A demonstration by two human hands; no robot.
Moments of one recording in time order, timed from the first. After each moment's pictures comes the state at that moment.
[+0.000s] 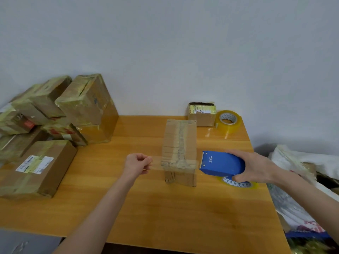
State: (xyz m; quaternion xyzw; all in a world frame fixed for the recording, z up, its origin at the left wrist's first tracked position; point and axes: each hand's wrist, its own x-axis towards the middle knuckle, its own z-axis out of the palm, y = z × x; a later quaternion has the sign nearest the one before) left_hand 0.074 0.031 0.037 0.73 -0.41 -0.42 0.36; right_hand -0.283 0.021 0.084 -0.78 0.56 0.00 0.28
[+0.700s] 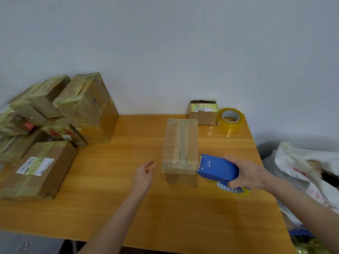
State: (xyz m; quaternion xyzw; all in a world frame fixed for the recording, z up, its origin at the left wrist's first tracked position) left_hand 0.054 0.042 0.000 0.77 -0.48 -0.32 0.26; right_hand -0.279 0.007 0.023 -0.75 0.57 0.01 0.35
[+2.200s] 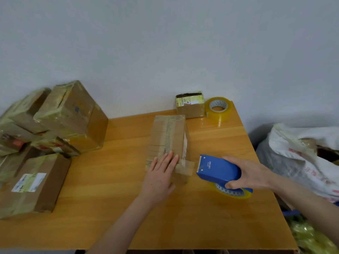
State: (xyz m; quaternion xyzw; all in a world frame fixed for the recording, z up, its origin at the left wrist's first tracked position) left_hand -0.005 0.050 0.007 0.54 -0.84 -0.02 -0.03; right_hand -0.314 0.034 0.016 -0.74 0.54 -0.03 0.39
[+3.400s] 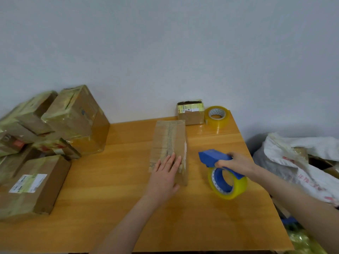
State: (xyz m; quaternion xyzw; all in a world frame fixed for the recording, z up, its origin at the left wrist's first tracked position) left_hand -0.009 0.051 0.011 0.55 -0.83 -0.02 -0.04; right_hand -0.280 0.018 0.031 -0.54 0.69 -0.12 0.46
